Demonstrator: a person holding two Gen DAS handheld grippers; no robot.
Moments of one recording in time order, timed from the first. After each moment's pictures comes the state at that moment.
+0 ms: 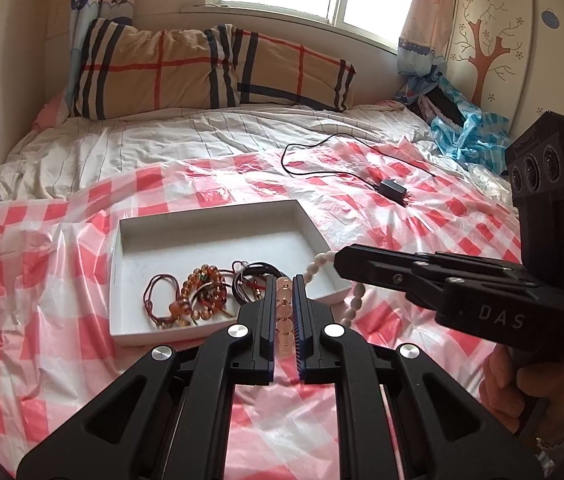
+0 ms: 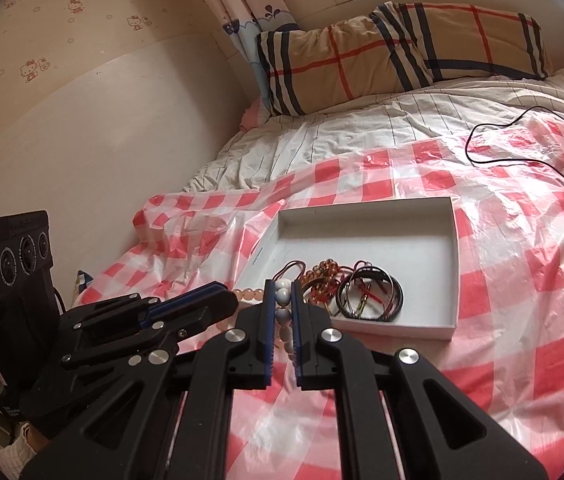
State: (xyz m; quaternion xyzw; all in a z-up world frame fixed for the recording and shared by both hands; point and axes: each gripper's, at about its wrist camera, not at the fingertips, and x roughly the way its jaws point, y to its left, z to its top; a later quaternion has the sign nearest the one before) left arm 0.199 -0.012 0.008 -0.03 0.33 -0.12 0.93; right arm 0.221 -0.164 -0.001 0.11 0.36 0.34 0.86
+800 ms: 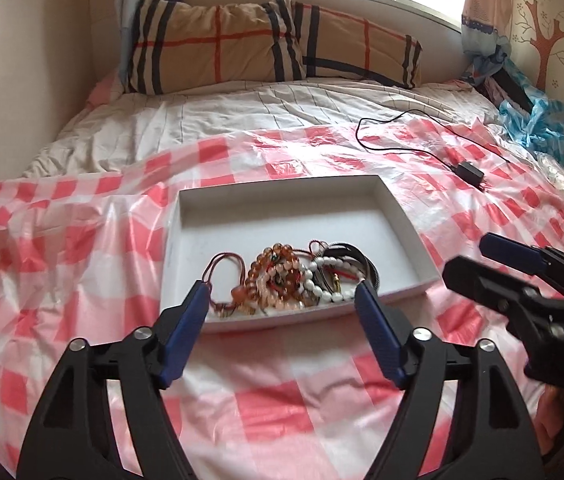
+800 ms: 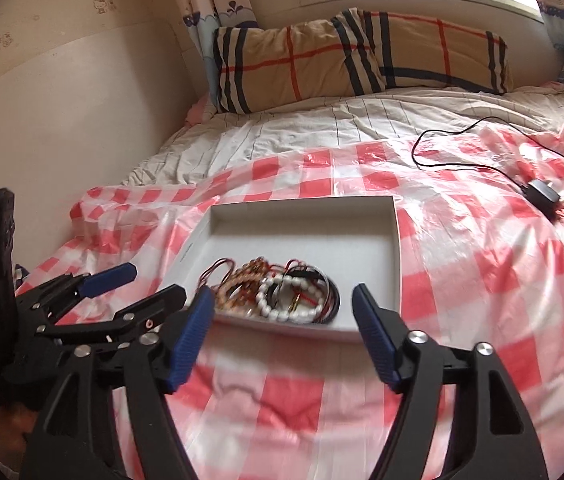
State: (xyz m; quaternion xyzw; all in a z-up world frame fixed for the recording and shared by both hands) left arm 0.205 0.003 -0.017 0.00 0.37 0.00 0.93; right arm 0.207 -0.171 -0.015 0.05 0.36 0.24 0.90
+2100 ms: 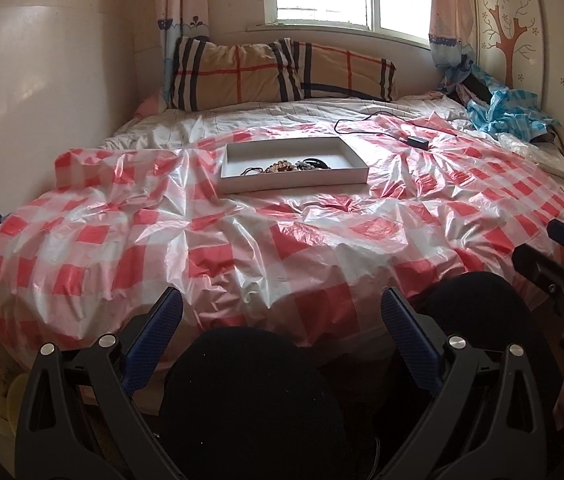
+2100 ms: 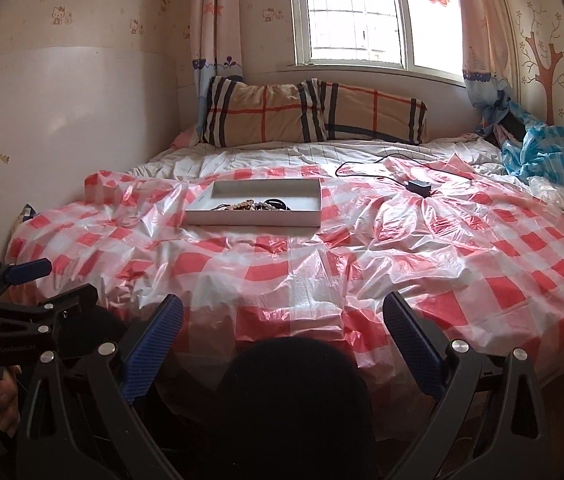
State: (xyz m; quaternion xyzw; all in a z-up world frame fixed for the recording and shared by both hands) left arm -0.116 -0.009 -0.032 0.01 0.31 0.02 0.95; right arm -0.115 -0.220 -0.025 -0.01 0.25 0.14 0.96
